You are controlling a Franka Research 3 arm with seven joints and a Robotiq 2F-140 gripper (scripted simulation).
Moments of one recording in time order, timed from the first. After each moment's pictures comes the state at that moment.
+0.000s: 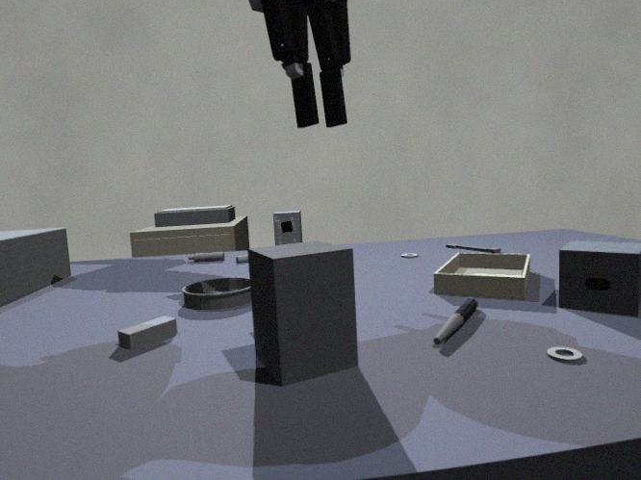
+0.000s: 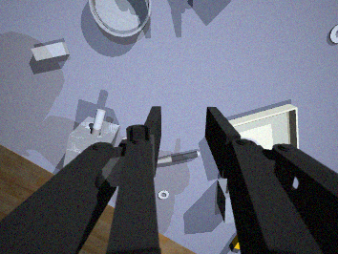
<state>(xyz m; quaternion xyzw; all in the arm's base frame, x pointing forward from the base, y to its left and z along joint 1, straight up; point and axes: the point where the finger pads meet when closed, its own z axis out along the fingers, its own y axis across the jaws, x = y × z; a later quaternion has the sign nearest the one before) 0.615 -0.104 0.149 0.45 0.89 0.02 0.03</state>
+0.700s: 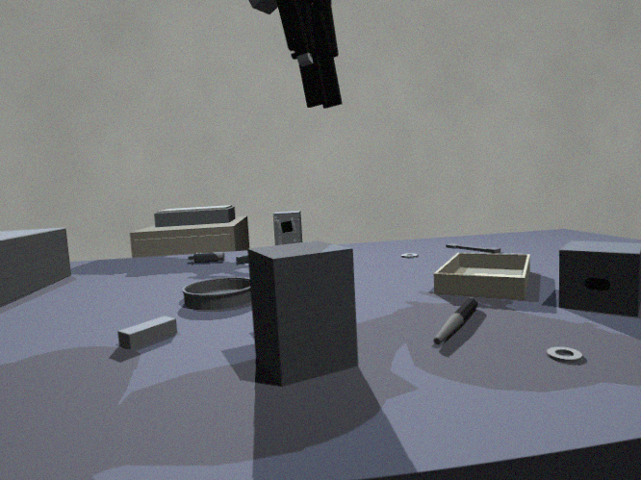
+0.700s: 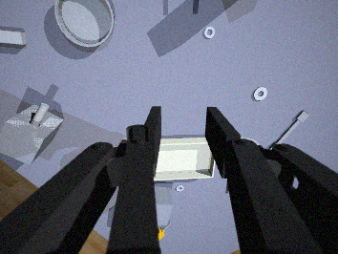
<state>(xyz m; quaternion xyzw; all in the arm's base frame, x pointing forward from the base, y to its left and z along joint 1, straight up) 0.633 -0.004 0.190 0.31 0.95 0.04 0.06</state>
